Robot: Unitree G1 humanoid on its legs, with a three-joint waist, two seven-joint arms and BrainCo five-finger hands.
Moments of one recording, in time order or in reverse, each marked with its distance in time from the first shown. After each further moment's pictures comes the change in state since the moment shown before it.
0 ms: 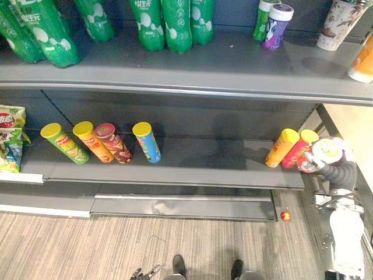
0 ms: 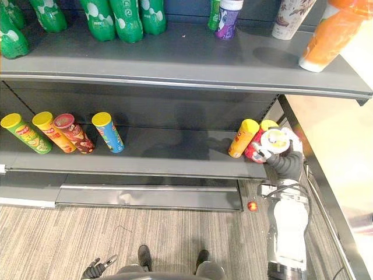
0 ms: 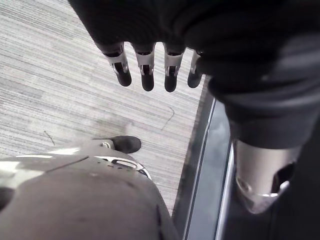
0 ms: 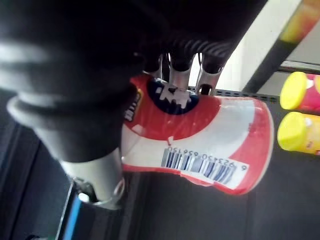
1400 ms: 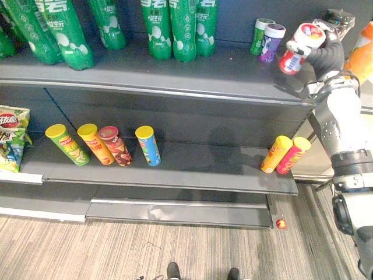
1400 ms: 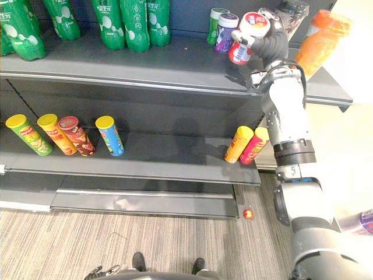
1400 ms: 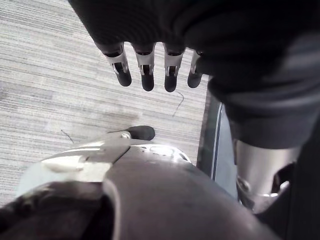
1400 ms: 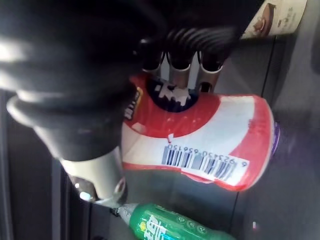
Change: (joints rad) left arm -0.001 0.046 -0.117 0.059 0.017 0.041 -0.022; right arm -1.044 -0.381 0.387 0.704 0.334 0.168 -0.018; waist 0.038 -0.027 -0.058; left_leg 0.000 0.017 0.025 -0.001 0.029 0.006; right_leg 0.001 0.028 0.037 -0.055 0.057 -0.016
